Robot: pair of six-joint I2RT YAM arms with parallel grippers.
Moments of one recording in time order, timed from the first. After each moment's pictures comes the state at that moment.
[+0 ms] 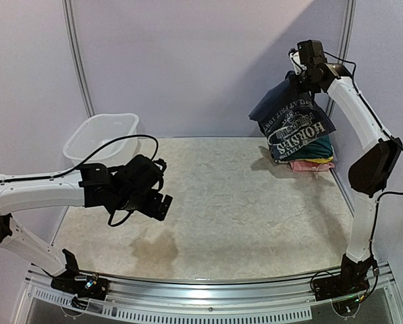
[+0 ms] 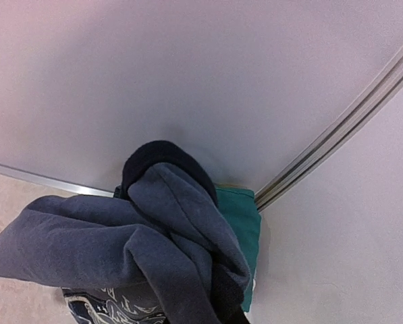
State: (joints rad) left arm -1.00 1.35 0.99 -0.64 -0.47 -0.42; right arm 0.30 2.05 2.44 -0.87 0.49 -0.18
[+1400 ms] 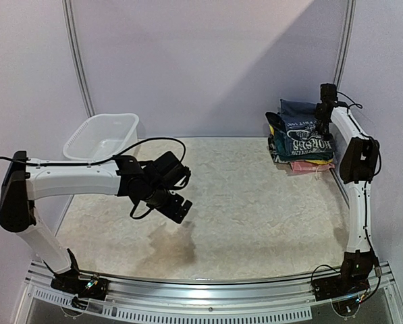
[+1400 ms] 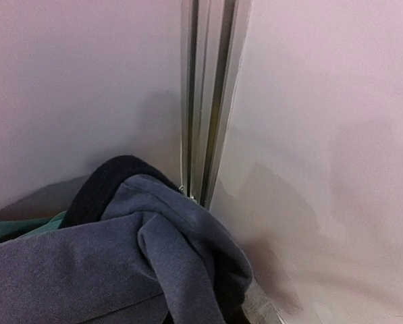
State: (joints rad) left arm -0.97 1.62 1.18 -0.68 -0.29 -0.33; right arm -0.08 2.55 2.59 -0.60 0.46 0.21
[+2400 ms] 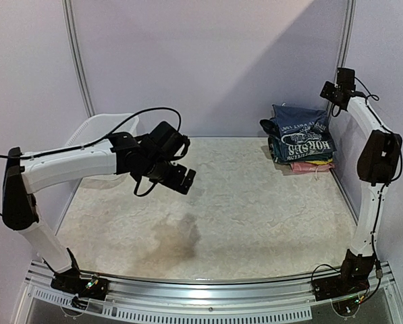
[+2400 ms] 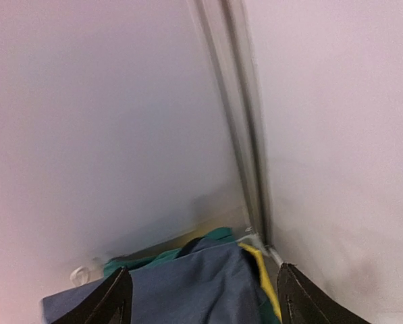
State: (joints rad) left arm -0.91 1.64 1.38 -0.70 -0.34 -0.33; right arm -0.11 2.23 2.30 -0.40 0.22 0.36
